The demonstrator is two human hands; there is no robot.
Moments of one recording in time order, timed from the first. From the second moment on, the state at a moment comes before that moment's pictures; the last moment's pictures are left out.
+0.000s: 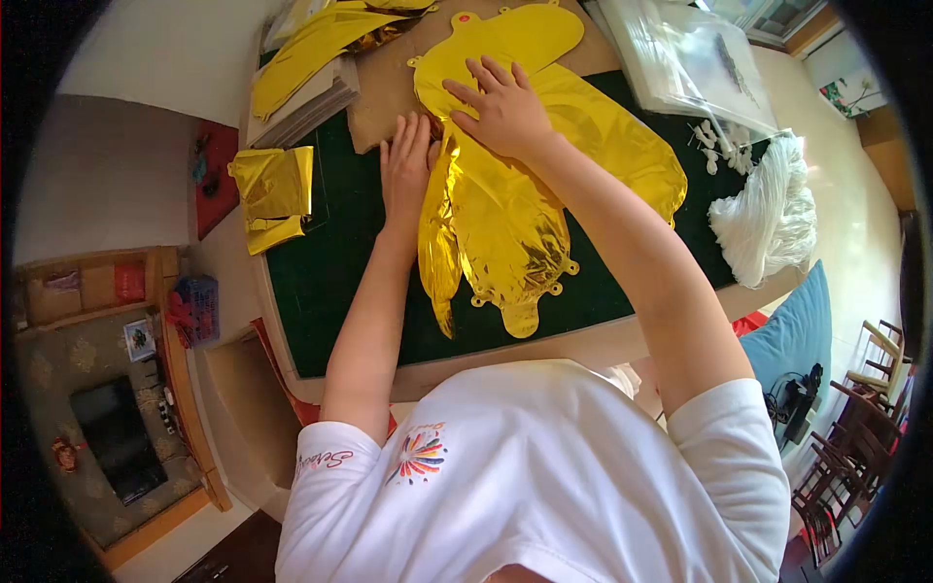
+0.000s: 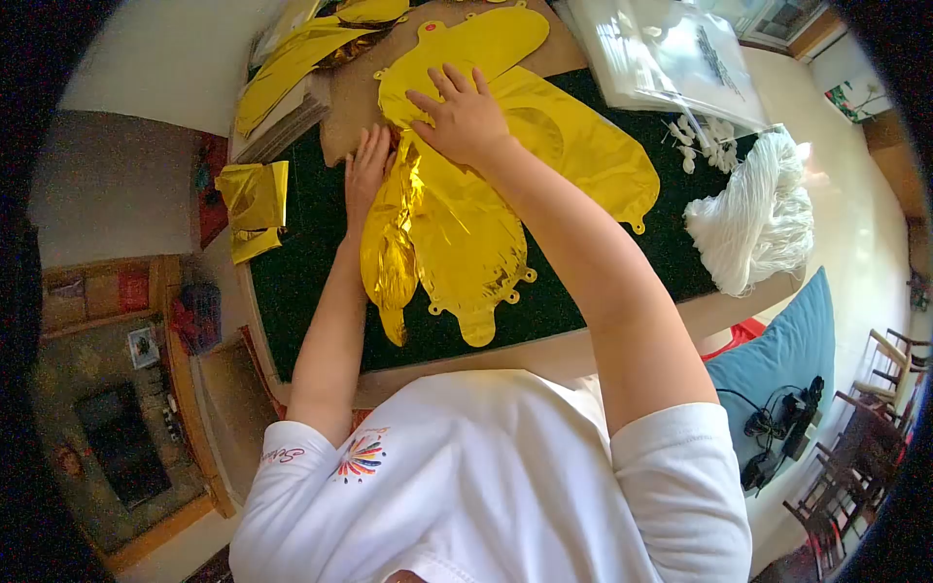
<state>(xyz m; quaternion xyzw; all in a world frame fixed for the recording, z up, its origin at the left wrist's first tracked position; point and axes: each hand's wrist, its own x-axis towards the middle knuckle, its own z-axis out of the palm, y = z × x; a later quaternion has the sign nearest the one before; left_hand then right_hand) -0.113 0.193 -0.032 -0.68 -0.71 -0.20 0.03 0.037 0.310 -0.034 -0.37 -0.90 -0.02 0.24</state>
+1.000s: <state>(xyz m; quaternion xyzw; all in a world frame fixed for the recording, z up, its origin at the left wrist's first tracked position) -0.109 0.195 -0.015 -0.65 -0.74 -0.16 -0.01 0.037 0.310 -0.032 -0.37 -0.90 -0.02 0.23</state>
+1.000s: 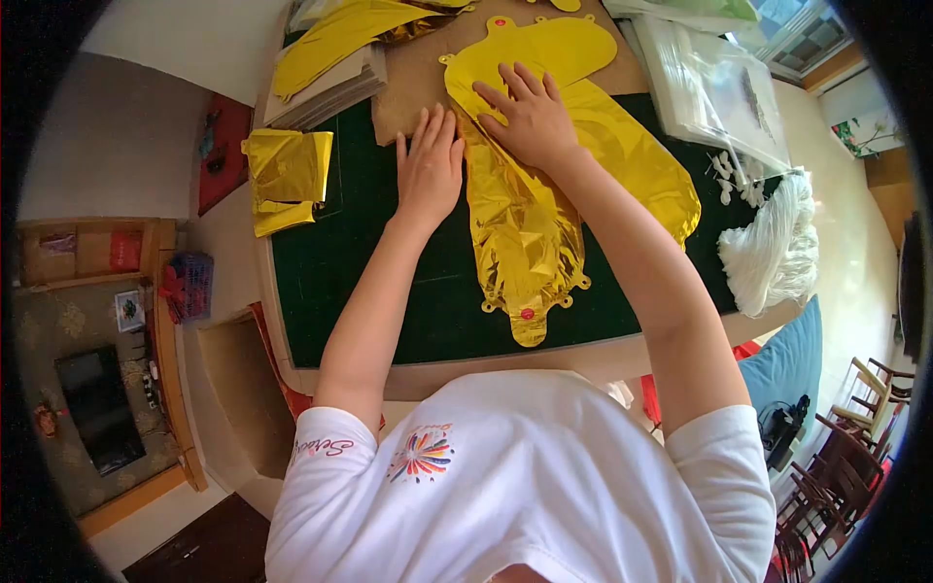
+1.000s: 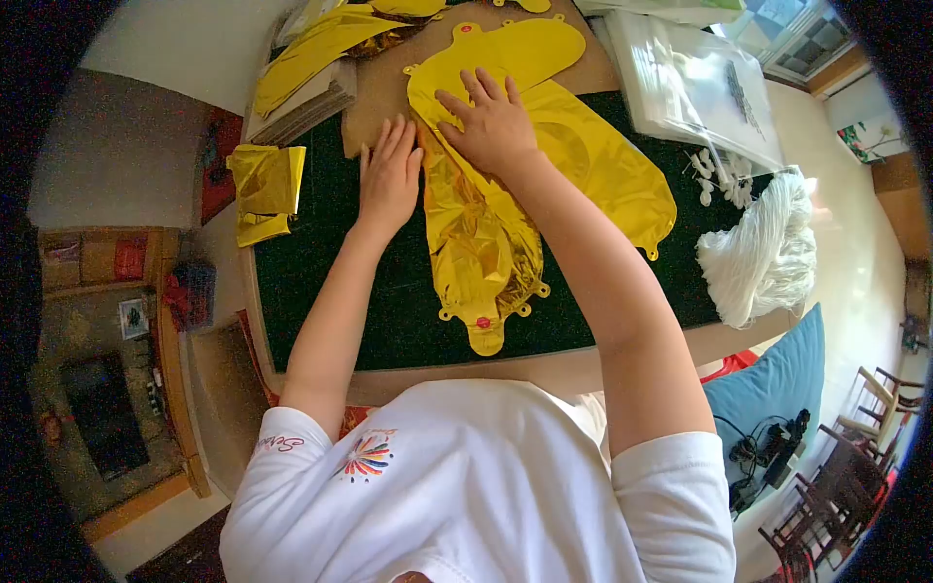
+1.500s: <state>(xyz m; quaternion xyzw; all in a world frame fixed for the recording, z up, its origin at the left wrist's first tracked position) -0.112 0.215 -0.020 -0.68 -0.71 -0.15 0.03 0.037 0.310 -0.033 -0.37 -0.90 -0.02 0.25</state>
